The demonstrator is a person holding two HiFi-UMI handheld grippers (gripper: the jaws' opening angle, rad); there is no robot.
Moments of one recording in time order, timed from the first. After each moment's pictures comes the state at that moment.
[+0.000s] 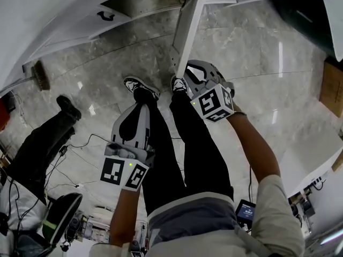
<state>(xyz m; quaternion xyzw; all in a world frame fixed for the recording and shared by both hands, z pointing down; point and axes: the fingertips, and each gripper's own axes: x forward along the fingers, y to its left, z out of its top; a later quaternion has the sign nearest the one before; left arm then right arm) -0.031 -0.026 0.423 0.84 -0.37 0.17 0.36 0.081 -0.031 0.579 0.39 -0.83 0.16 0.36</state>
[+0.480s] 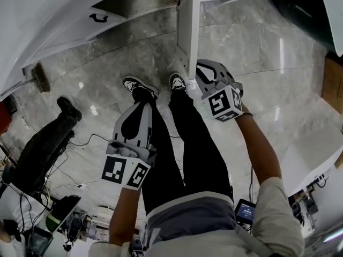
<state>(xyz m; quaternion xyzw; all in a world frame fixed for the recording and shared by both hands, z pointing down) -0.004 -0.016 0.426 0.84 -0.35 0.17 0.36 0.128 -0.010 0.580 0.40 -0.82 0.15 0.37</state>
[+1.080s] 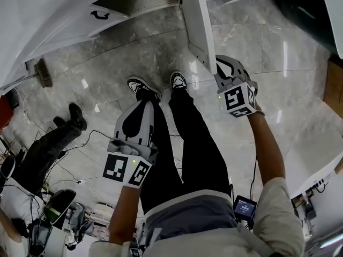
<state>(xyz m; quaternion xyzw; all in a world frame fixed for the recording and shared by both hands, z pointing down) 0.008 -0.006 0.418 0.84 -0.36 0.18 0.35 0.195 0.005 0.583 0.42 -0.80 0.13 0.41</state>
